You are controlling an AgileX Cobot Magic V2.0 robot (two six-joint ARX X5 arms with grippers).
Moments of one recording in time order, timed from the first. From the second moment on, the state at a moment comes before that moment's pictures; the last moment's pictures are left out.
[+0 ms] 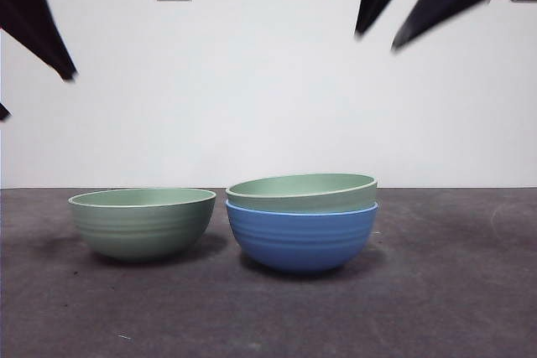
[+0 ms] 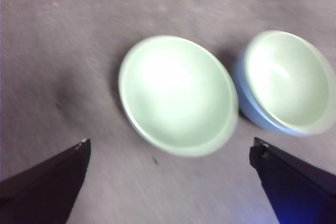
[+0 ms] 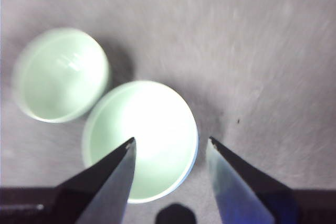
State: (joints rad) left arm -0.09 1.11 0.84 -0.57 0.41 -0.02; right arm 0.54 1.25 1.20 -0.72 -0.07 0.13
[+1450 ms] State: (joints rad) left arm -0.23 1.50 0.84 -0.30 0.19 -0.13; right arm 0.54 0.86 1.20 -0.97 -0.07 0.16
